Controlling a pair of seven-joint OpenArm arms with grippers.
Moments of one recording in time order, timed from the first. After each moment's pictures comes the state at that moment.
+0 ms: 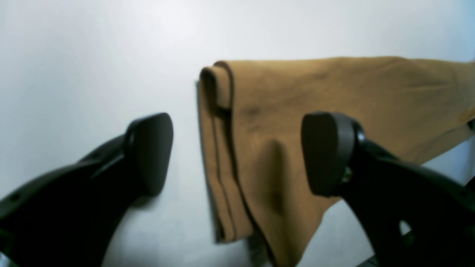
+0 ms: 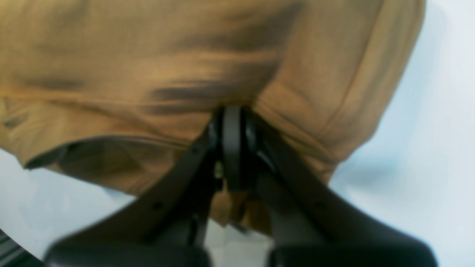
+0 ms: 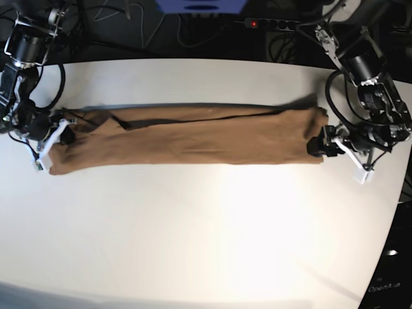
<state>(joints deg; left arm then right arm) -10.9 -11.4 -38.9 66.2 -27.6 -41.1 74.2 1.1 20.5 25.3 69.4 21.4 41.2 -56.5</state>
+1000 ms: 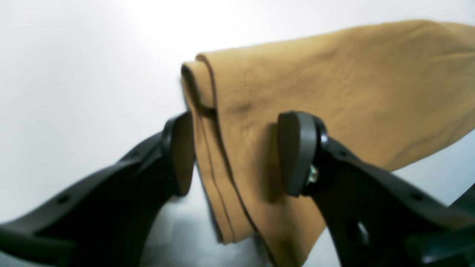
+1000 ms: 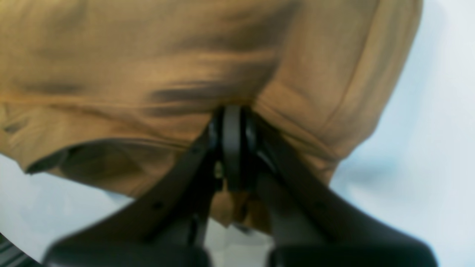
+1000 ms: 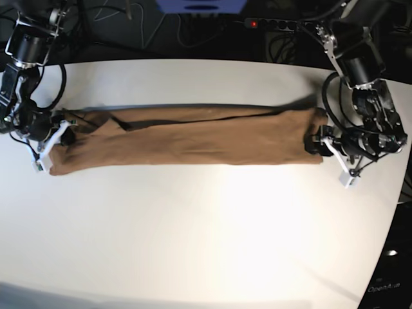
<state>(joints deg) -11.1 -11.7 -29.1 66.5 -22.9 -40.2 73.5 1.2 20.0 25.3 69.4 21.3 41.1 -56.2</state>
